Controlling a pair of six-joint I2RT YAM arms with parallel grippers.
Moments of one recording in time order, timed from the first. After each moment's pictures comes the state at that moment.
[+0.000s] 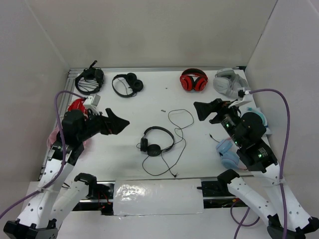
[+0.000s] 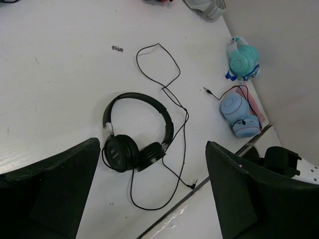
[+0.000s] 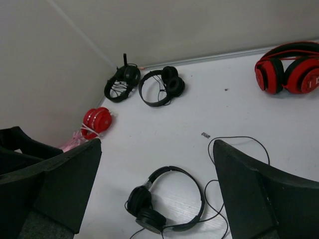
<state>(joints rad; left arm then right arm) -0.23 0.69 0.80 -0.41 0.43 -0.50 0.46 0.63 0.93 -0.29 0.07 0.49</state>
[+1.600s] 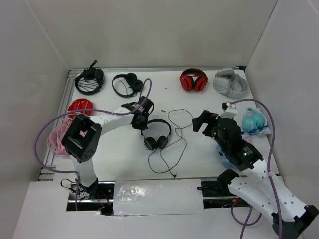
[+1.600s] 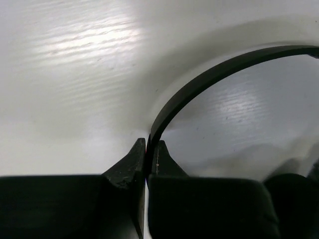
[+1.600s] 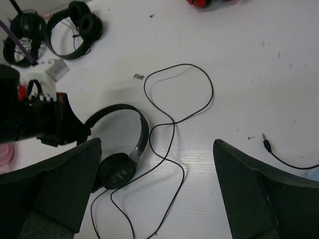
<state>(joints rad) -0.60 1.85 1.22 -0.50 -0.14 -0.41 0.56 0.63 0.71 -0.45 0.38 0.59</state>
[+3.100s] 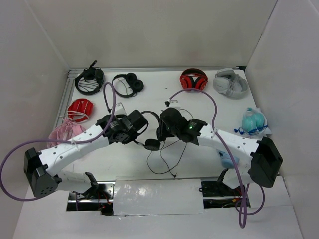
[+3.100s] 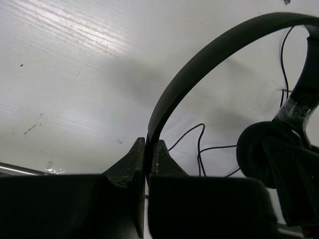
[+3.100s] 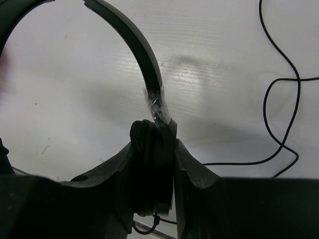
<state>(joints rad) -0.89 1.32 1.22 -1.13 -0.52 -1.37 0.92 1.38 1.02 -0.41 0.26 0.74</state>
